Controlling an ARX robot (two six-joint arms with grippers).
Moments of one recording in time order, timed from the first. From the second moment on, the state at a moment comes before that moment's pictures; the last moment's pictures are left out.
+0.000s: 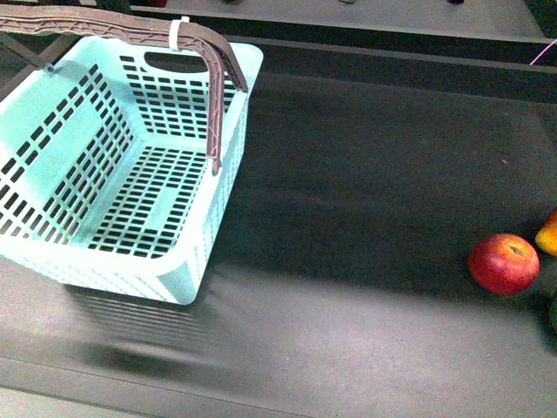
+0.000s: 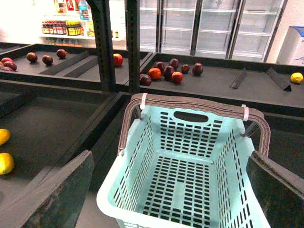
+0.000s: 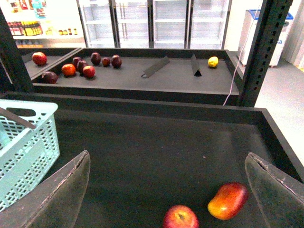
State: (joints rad) left arm 0.00 0.01 0.01 0.00 0.00 -0.01; right arm 0.00 0.00 0.02 0.00 0.00 0.00
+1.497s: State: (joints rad) left arm -0.02 1.84 0.97 0.28 0.28 -1.06; right arm 0.00 0.00 0.02 0.00 0.00 0.00
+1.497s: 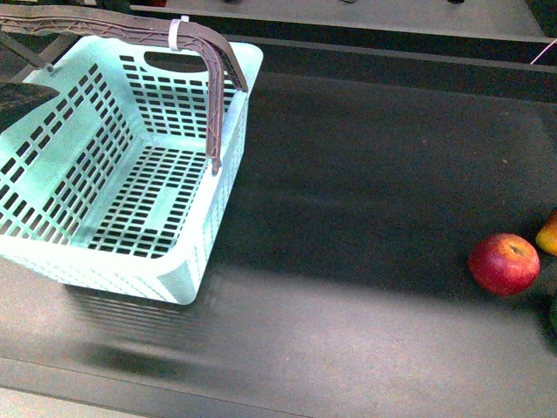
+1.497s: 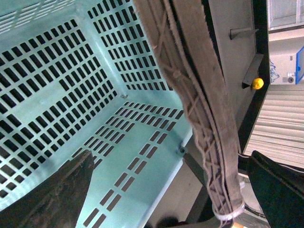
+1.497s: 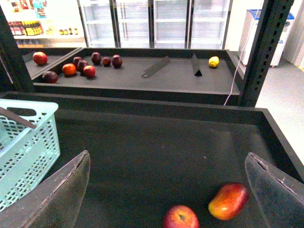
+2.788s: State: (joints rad) left arm -0.08 2.04 1.24 0.19 0.24 -1.22; right arm 0.00 0.00 0.02 0.00 0.00 0.00
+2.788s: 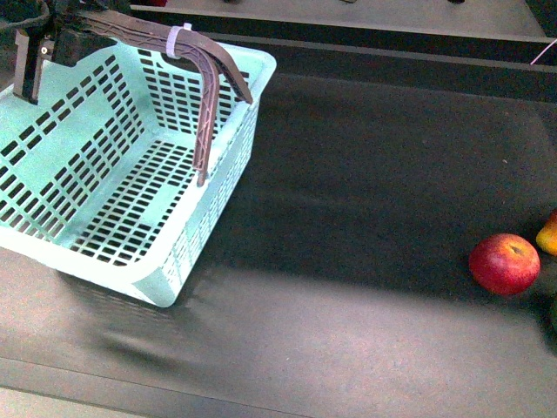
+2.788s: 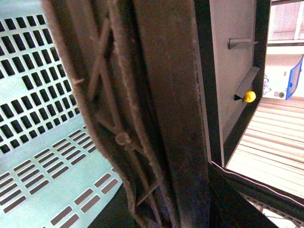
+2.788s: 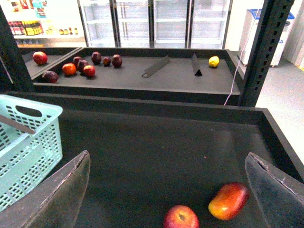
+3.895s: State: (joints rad) left arm -0.41 1.58 1.04 0.08 0.36 -1.09; right arm 0.00 0.00 0.02 0.00 0.00 0.00
